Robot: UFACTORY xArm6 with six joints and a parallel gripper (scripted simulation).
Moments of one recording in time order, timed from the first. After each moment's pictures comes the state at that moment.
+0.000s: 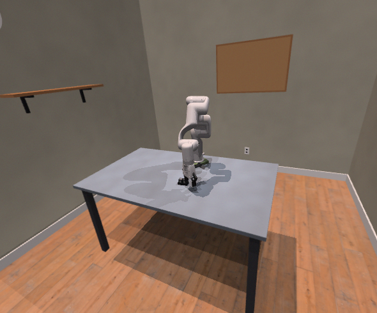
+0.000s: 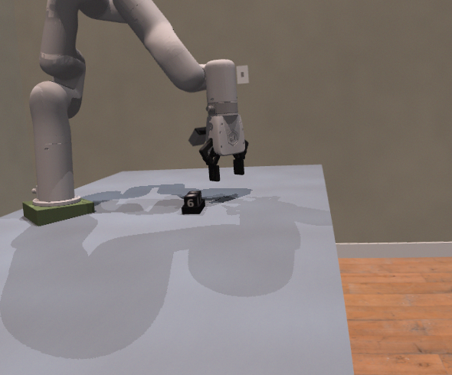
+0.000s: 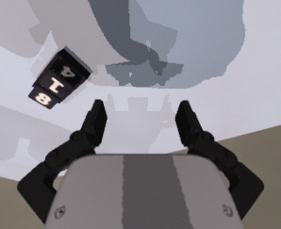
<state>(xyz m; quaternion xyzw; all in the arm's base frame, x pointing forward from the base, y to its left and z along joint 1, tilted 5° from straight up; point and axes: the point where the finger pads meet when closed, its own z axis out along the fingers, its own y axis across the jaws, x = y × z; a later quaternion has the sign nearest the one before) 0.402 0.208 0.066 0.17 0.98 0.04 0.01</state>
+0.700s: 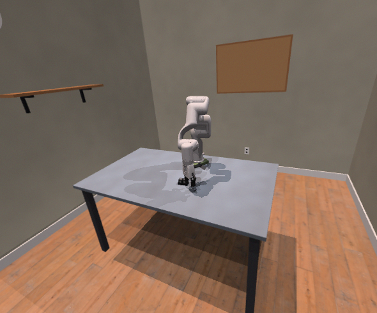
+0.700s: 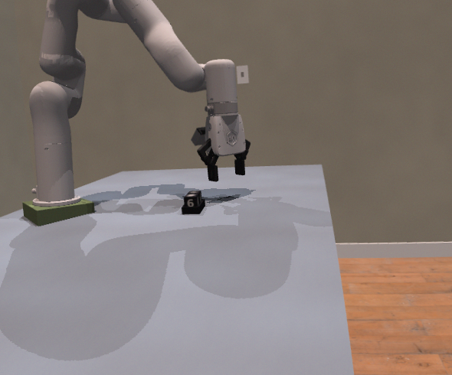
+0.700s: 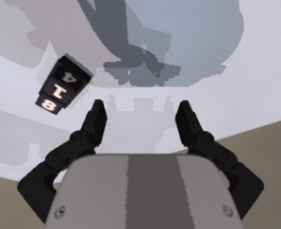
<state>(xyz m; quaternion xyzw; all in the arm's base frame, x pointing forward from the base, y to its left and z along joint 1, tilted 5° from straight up) 0.402 0.206 0.066 0.22 0.98 0.04 0.00</state>
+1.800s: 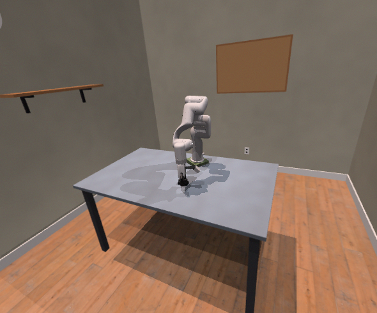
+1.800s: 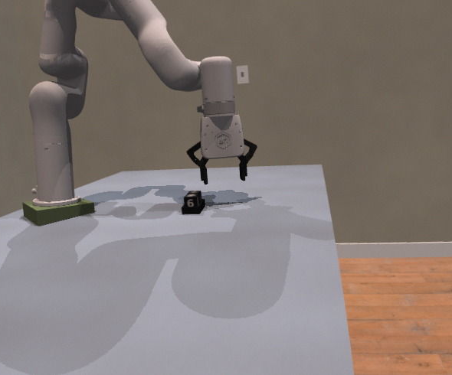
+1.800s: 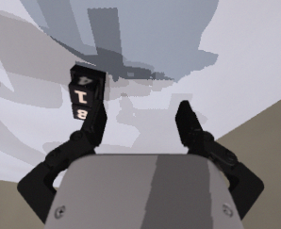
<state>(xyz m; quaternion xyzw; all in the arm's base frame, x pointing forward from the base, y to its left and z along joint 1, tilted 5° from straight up) 0.415 0.158 0.062 0.48 0.88 0.05 -0.01</state>
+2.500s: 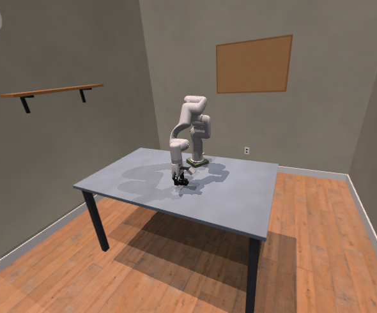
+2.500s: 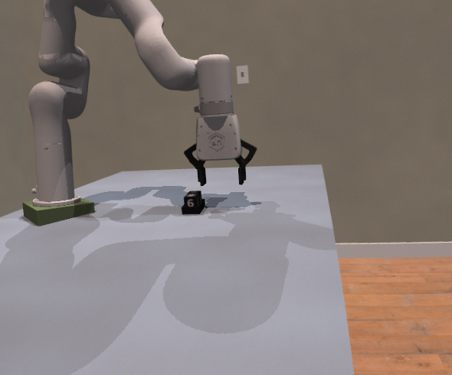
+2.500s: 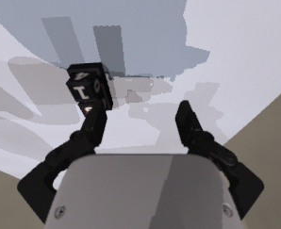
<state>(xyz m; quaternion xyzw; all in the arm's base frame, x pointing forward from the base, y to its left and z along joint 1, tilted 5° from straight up) 0.423 0.127 0.060 0.62 0.78 0.04 -0.02</state>
